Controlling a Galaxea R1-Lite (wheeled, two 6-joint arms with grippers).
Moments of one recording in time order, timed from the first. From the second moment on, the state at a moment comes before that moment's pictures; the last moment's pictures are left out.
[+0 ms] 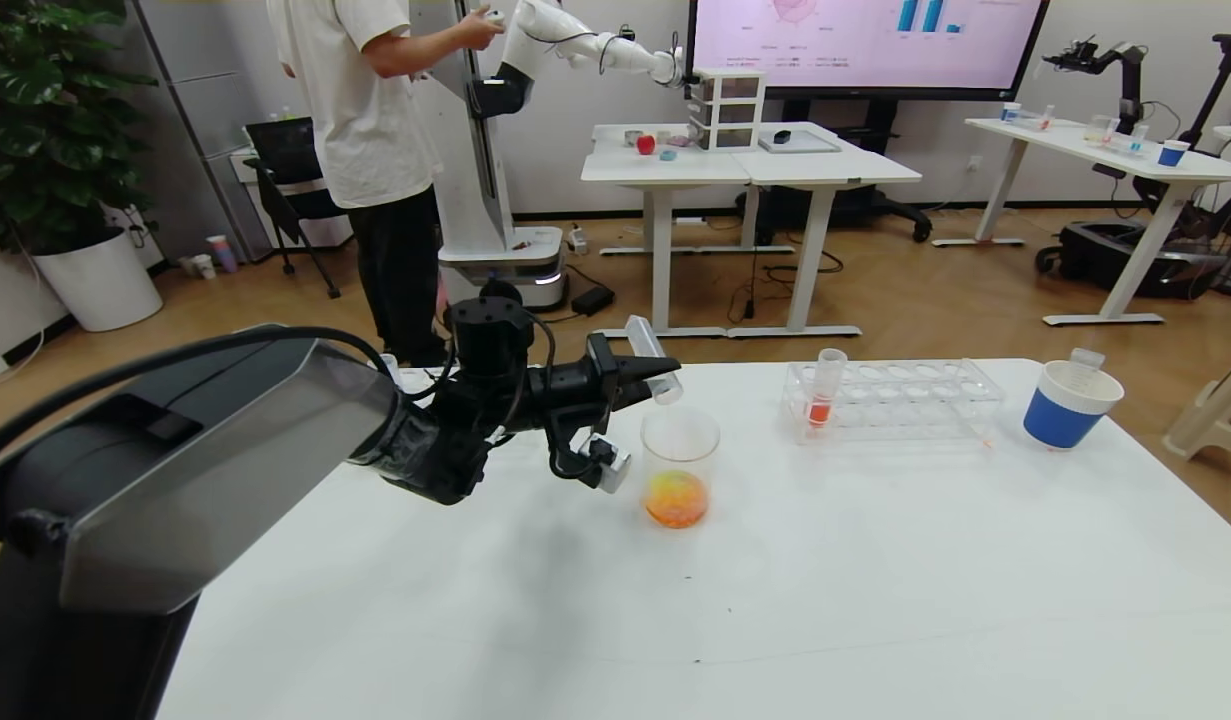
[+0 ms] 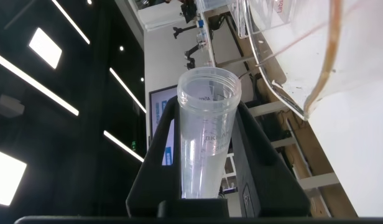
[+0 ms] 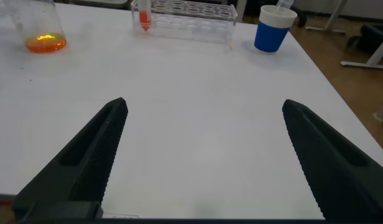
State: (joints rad) left arm -0.41 2.36 -1.37 -0.97 -0.78 1.93; right arm 0.01 0.00 0.00 0.01 0.01 -0.06
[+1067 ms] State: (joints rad) left arm -0.43 2.23 -1.20 -1.29 -0.07 0.63; right arm 0.01 0.00 0.00 0.01 0.01 -0.06
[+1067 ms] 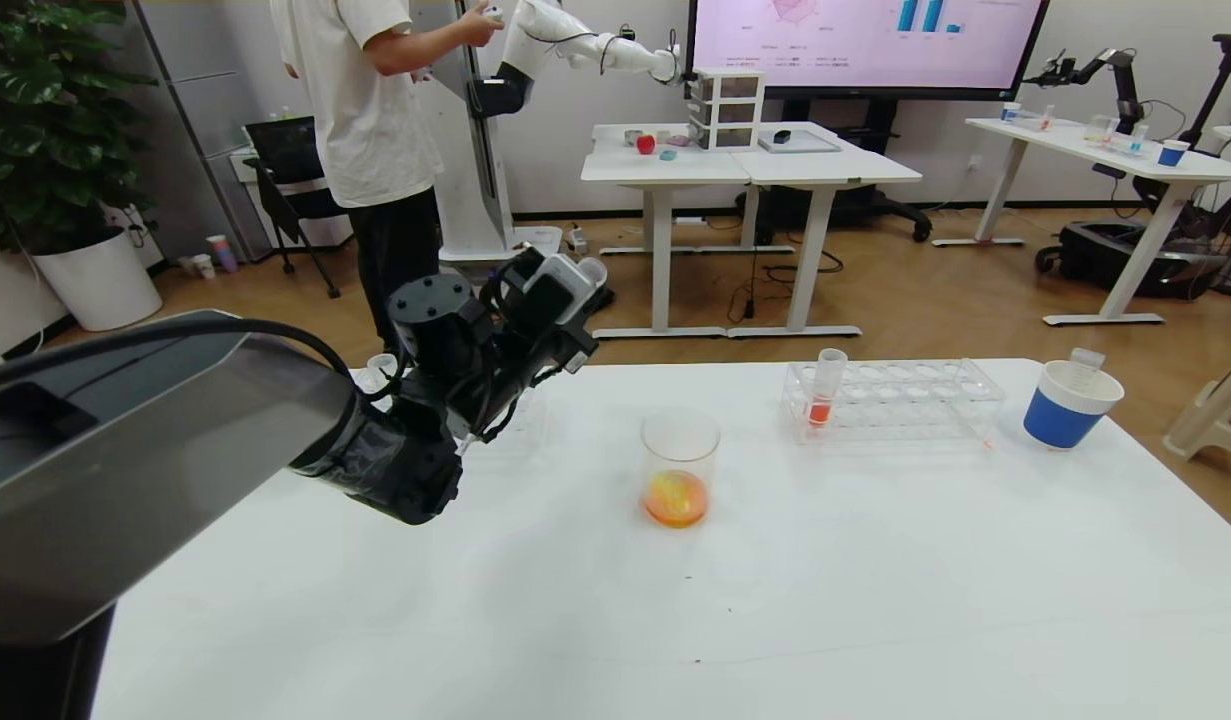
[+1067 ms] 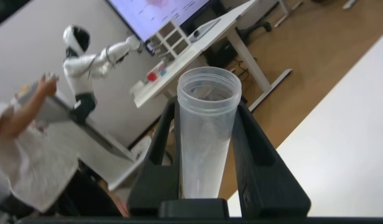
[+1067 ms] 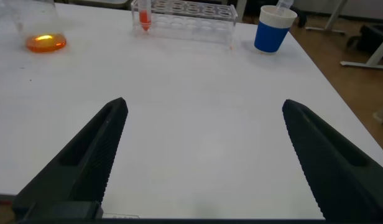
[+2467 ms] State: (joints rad) left arm 0.03 1.88 -0.96 -1.04 0.06 -0.05; right arm 0.01 0.00 0.00 0.01 0.01 -0.06
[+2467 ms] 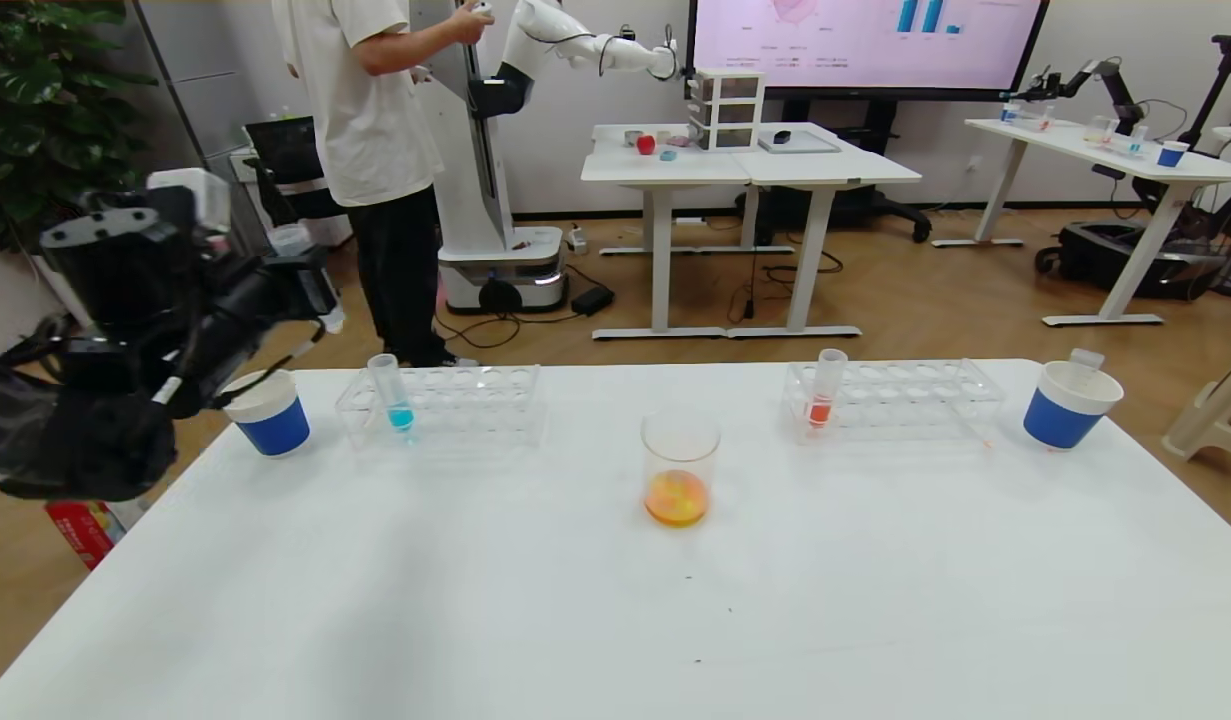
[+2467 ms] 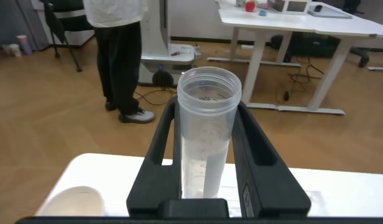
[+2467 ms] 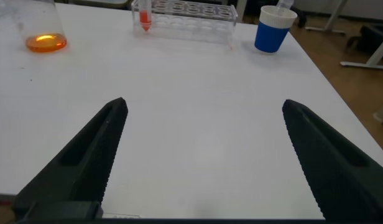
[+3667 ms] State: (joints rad) left arm 0.30 2.26 -0.99 -1.32 -0.07 -0.07; right arm 0.01 0.00 0.00 0.01 0.01 -0.06
